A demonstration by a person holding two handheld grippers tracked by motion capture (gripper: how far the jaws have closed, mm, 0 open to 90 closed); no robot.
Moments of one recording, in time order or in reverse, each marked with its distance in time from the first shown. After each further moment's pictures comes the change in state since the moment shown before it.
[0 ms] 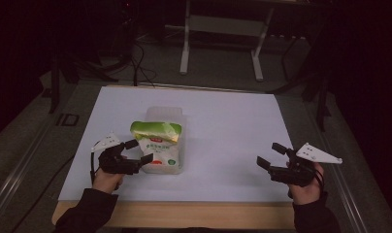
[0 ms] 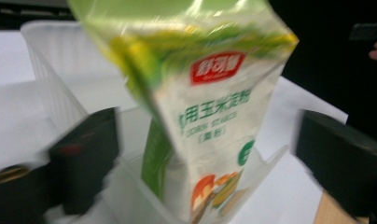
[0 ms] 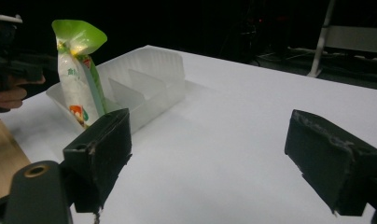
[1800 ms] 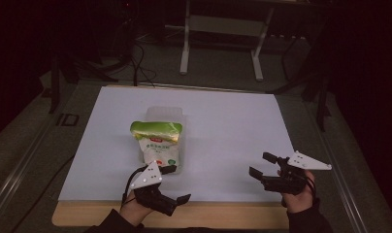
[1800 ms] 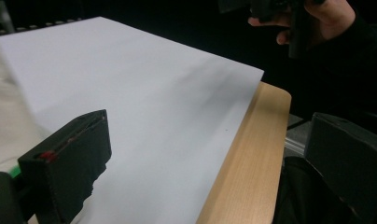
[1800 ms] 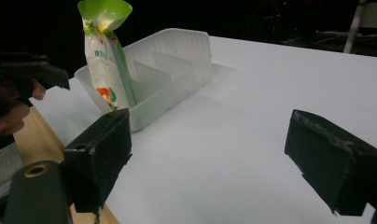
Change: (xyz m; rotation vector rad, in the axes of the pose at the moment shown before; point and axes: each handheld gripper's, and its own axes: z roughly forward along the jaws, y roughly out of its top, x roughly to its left) left arm -0.118 -0.024 0.043 0.075 -0.232 0.228; right arm 0.015 -0.020 0.008 0.043 0.079 0.038
